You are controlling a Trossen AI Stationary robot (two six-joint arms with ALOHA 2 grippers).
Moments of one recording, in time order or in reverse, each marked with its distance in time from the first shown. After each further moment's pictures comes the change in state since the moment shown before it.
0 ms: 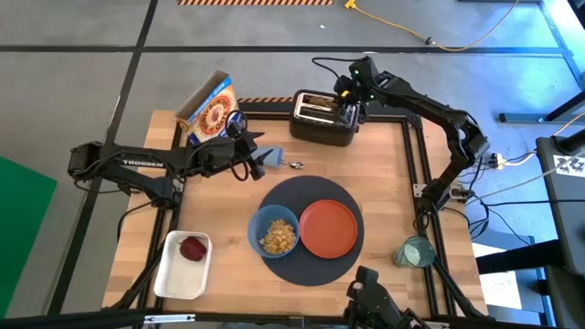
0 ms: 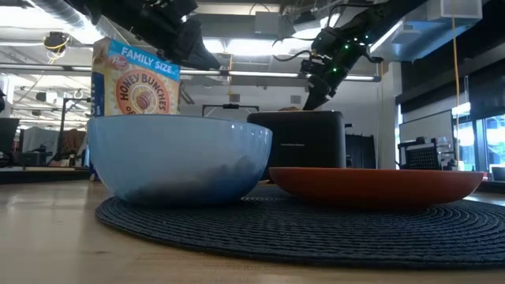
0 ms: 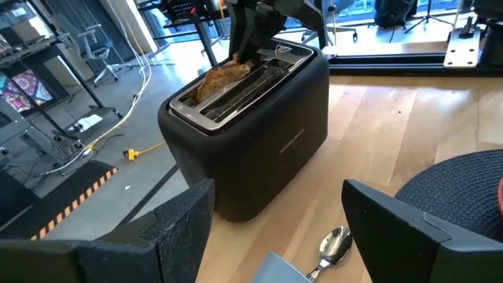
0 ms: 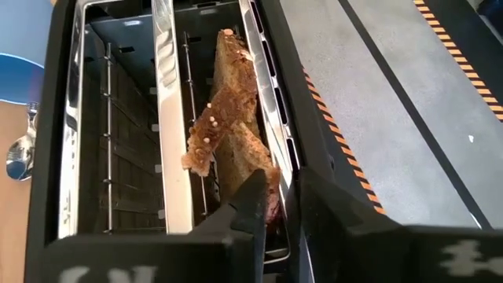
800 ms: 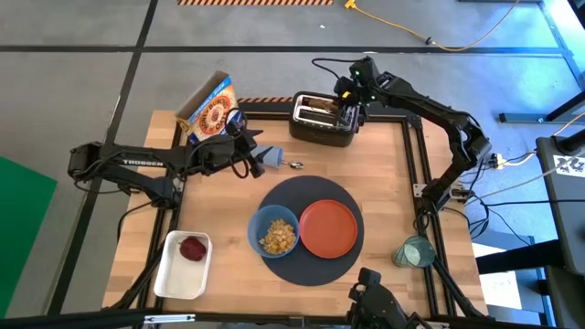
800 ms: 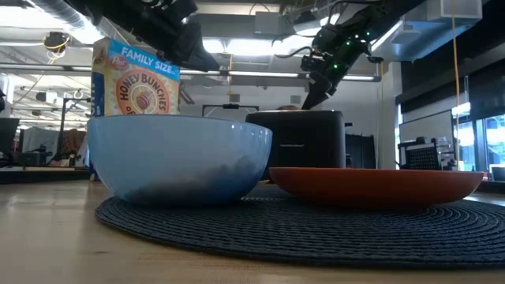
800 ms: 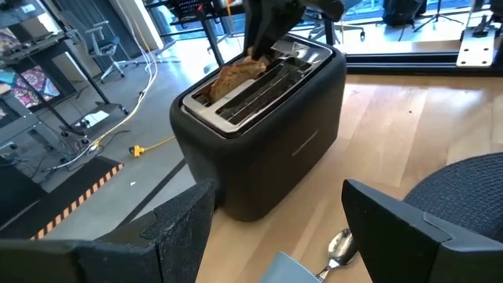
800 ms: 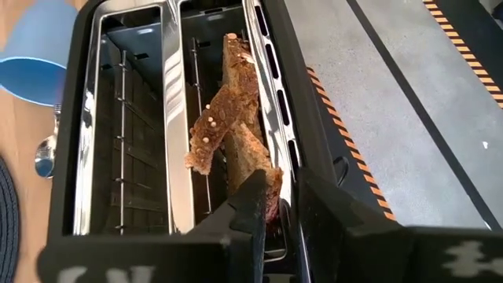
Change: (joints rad) left arm 0.023 0.000 0.001 -0.003 0.000 -0.002; right arm 0.005 -0.026 -0.003 -0.015 -0.026 0.003
